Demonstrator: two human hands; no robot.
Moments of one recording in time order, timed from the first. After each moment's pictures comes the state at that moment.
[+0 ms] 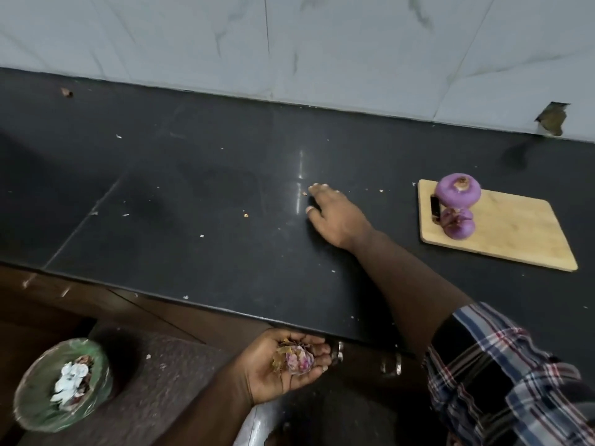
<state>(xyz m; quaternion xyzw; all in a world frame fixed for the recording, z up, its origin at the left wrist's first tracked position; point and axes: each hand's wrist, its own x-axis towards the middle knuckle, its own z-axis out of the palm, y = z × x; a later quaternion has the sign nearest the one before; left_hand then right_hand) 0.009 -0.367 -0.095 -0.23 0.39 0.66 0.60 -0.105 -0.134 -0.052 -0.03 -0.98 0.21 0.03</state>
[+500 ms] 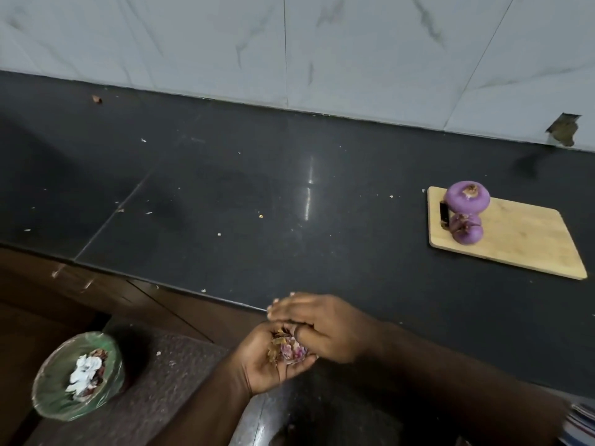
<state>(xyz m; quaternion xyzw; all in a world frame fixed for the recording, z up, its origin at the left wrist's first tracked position) 0.005 -0.386 -0.083 -0.26 0.37 0.72 0.53 0.036 -0.219 -0.038 0.24 -0.90 0.35 -0.09</state>
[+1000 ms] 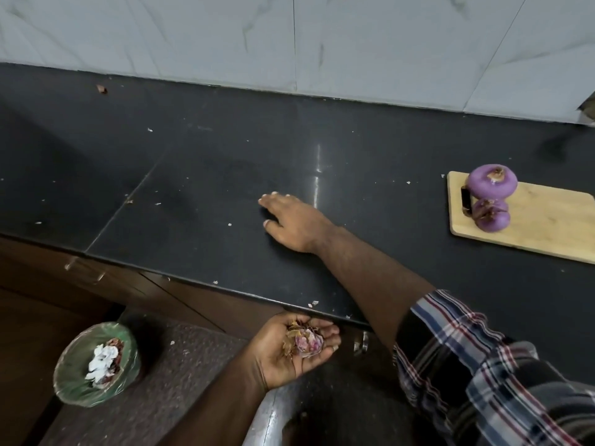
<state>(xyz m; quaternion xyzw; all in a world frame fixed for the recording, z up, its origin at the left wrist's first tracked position) 0.003 -0.385 -0.088 -0.27 0.35 0.71 0.56 -0.129 -0.243 -0.047 0.12 -0.97 0.21 0.00</state>
